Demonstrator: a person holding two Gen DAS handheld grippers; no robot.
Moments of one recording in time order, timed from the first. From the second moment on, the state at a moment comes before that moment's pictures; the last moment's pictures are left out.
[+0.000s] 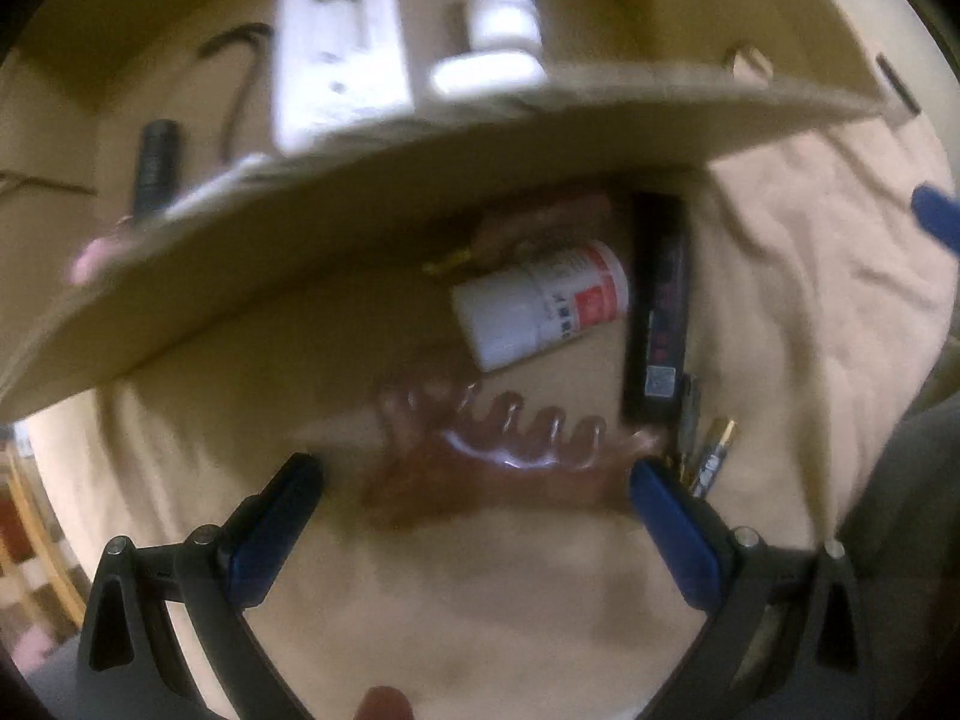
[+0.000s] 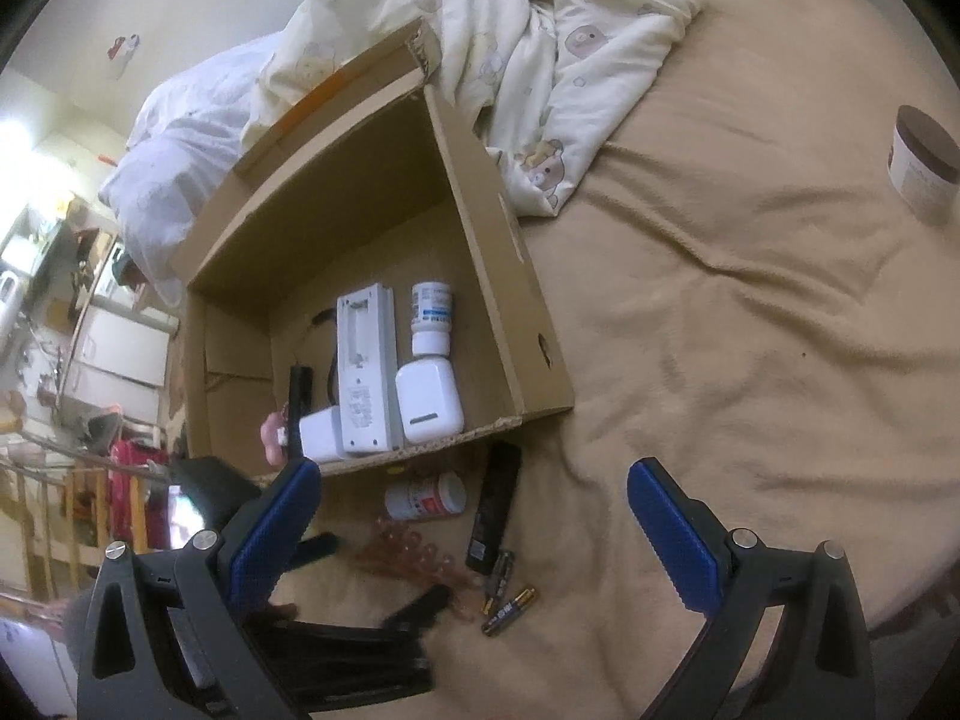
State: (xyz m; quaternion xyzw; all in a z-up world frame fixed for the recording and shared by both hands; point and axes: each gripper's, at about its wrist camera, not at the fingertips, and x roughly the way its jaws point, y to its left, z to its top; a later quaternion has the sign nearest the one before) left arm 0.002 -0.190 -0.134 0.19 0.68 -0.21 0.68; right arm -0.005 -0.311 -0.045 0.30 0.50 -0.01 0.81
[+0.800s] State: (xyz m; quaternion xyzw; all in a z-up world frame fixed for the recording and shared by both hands) left arm 0.004 -0.152 -0.109 0.20 0.66 -0.18 0.70; right arm 0.002 -0.316 -0.053 0.32 0.51 -0.02 0.80
